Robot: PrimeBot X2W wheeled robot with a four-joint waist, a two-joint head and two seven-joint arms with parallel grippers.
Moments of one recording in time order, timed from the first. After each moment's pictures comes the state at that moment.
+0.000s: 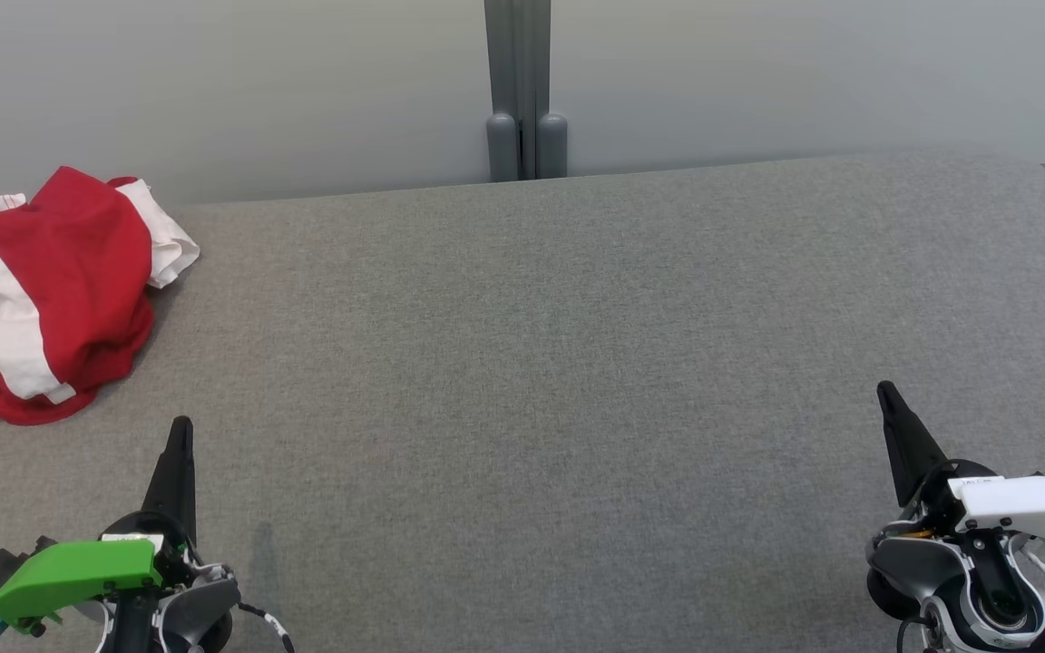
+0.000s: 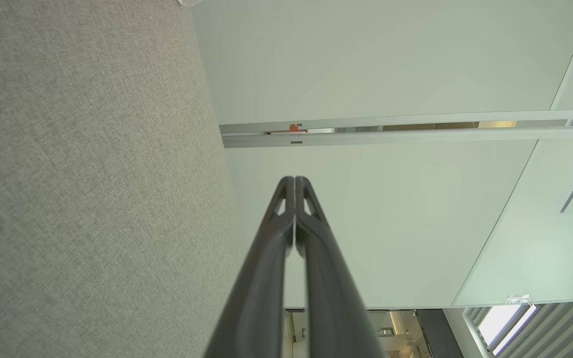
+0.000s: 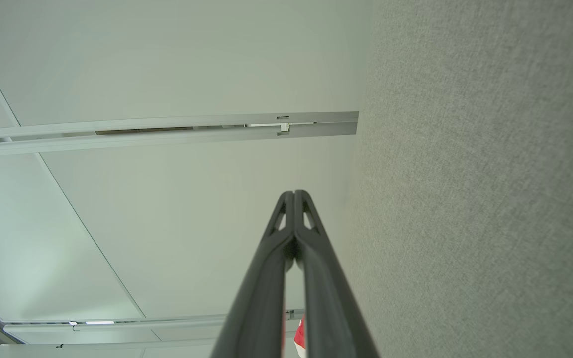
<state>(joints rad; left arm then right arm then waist) -0.10 0.05 0.11 0.25 -1.62 -0.13 0.11 -0.11 -0.05 -0.11 0.24 1.61 0.13 0.11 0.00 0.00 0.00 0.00</state>
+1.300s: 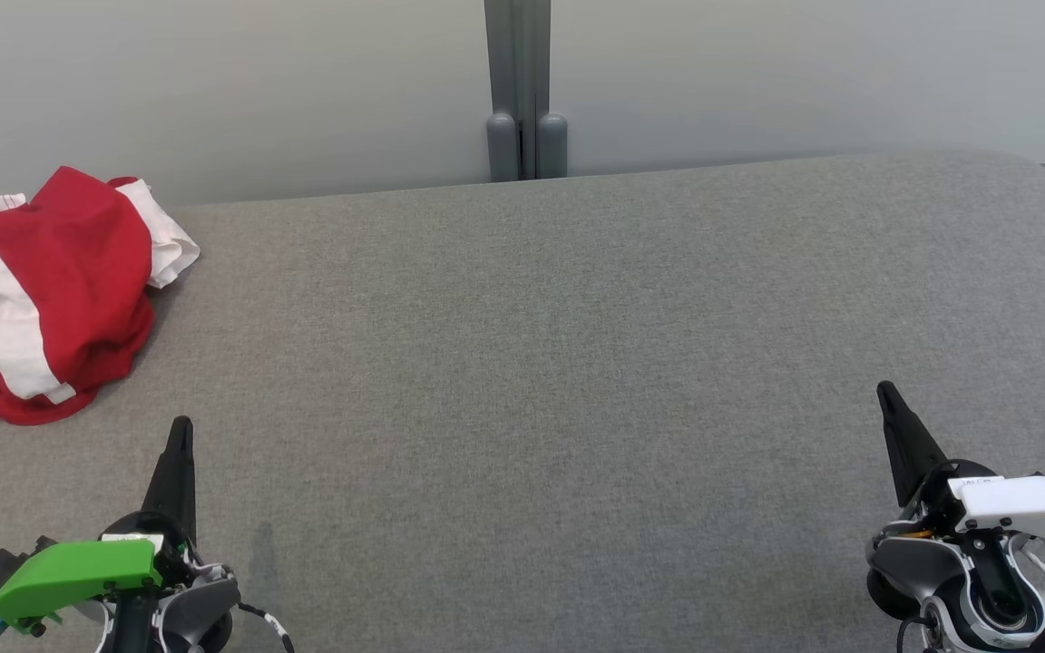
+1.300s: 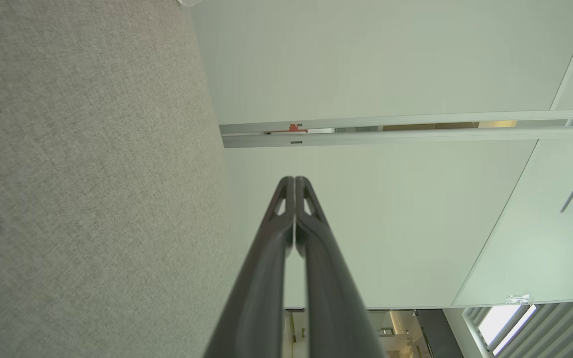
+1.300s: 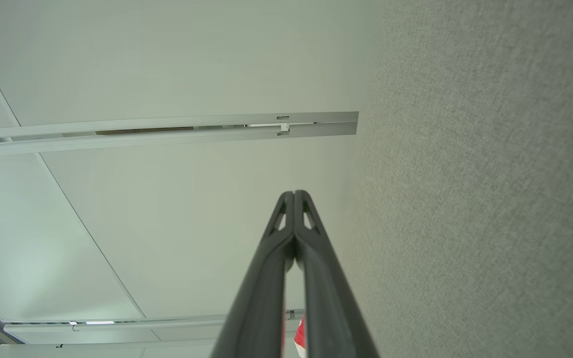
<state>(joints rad) -0.10 0.05 0.11 0.25 -1.62 -0.13 0.11 -0.11 -0.05 -0.11 0.24 1.61 0.13 0.11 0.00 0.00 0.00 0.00</state>
